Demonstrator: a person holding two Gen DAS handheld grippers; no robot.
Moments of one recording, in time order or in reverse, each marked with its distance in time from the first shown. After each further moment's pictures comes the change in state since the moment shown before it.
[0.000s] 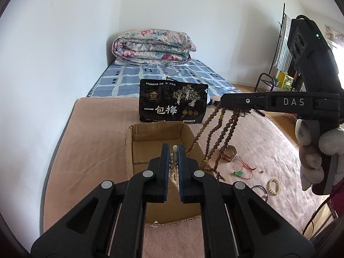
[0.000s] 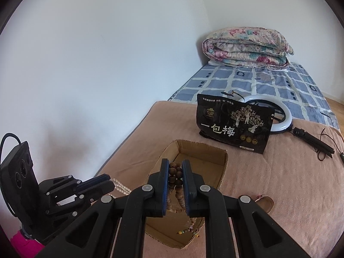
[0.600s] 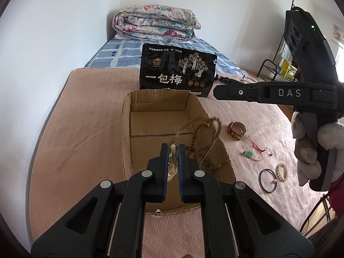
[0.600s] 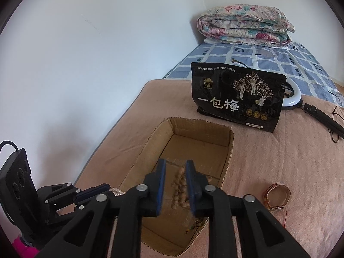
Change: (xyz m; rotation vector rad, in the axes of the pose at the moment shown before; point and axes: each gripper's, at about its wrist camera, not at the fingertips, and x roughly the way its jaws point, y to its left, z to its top) left arm 0.044 0.013 -0.032 -0.043 0.140 -0.010; right arm 0.060 -0.017 -0.024 0.048 0.103 -0.005
